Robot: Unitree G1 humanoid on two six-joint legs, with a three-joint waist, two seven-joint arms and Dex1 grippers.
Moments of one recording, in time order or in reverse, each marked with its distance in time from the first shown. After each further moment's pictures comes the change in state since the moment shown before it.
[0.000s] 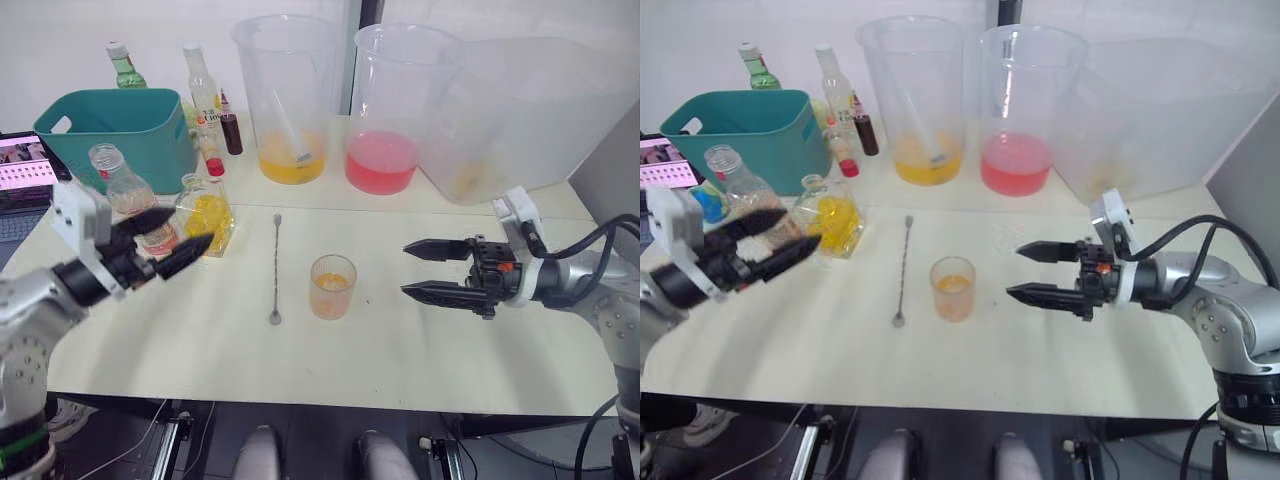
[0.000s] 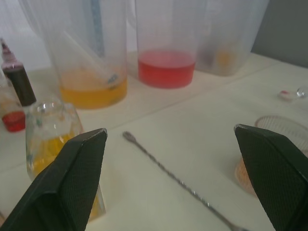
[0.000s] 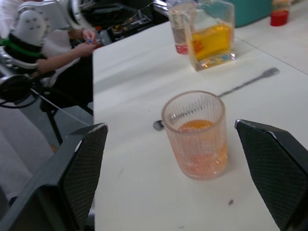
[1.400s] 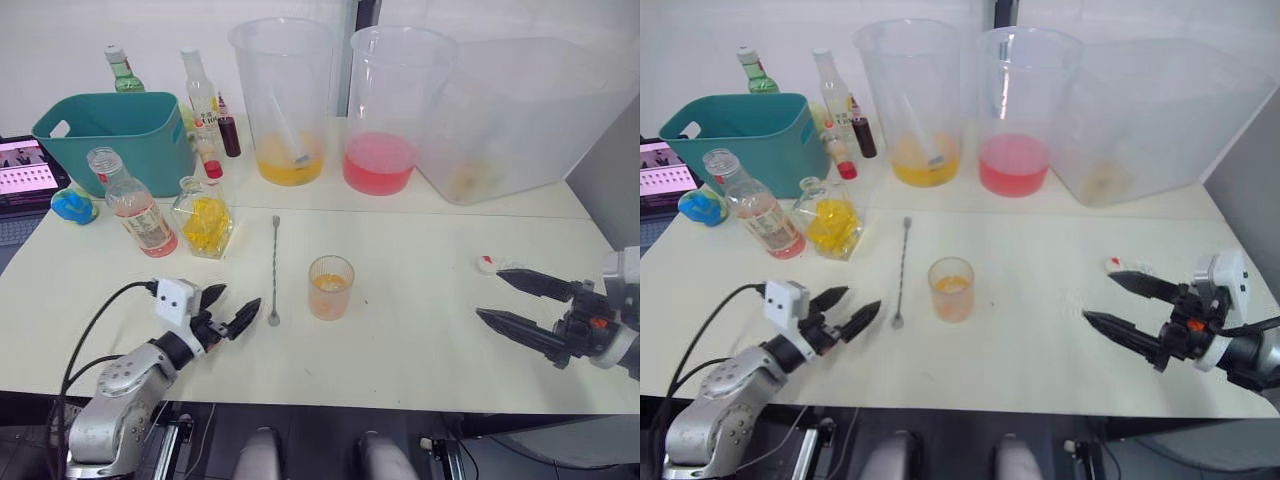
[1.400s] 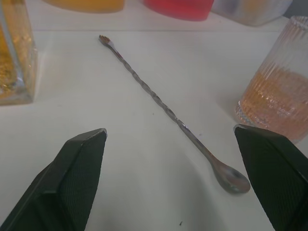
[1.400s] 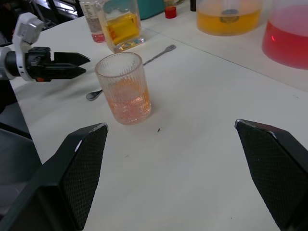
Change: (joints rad) left arm 0.169 -0.305 -0.352 0.040 0.236 -0.201 0.248; right arm 0.529 0.003 -0.451 -0.219 0.010 -0.144 -0.050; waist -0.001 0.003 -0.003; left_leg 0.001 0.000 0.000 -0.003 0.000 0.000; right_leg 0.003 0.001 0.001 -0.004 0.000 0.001
